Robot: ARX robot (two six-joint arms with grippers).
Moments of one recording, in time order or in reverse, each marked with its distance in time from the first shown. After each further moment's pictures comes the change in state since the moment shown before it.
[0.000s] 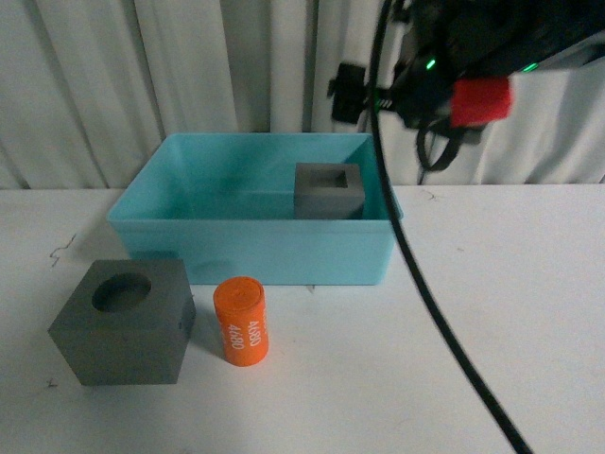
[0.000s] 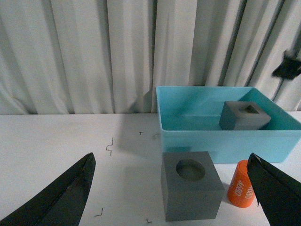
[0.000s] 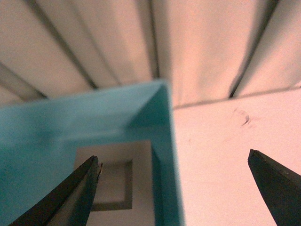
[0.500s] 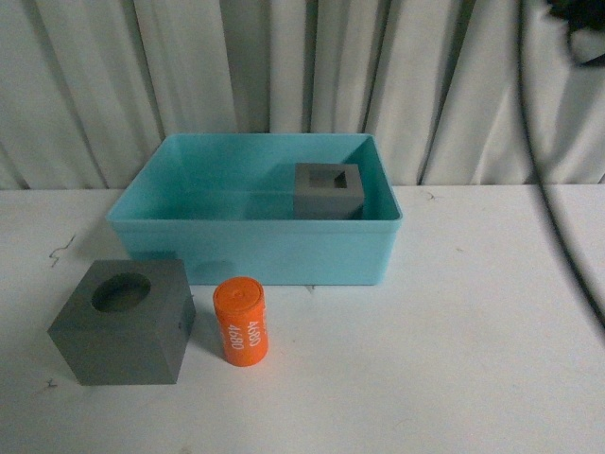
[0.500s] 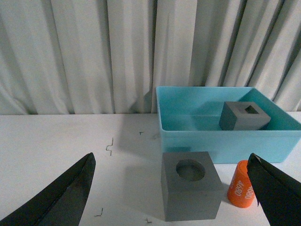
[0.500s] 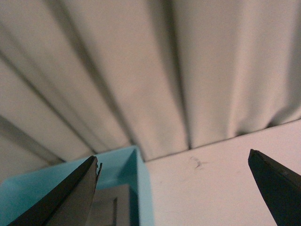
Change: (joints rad) left arm 0.000 0.000 0.000 0.000 0.000 0.000; right arm -0.109 -0.397 -0.333 0.139 -0.011 0.011
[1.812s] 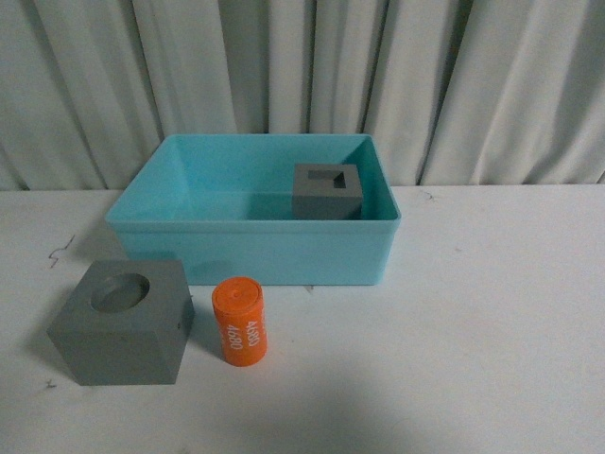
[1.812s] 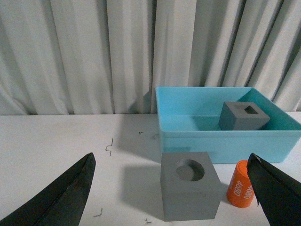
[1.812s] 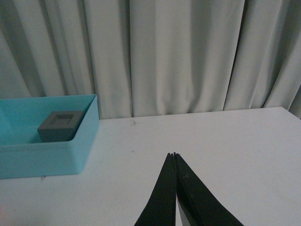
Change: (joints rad) left arm 0.001 0.000 0.000 0.000 0.000 0.000; right arm -0.206 -1.396 -1.326 0.191 -0.172 -0.319
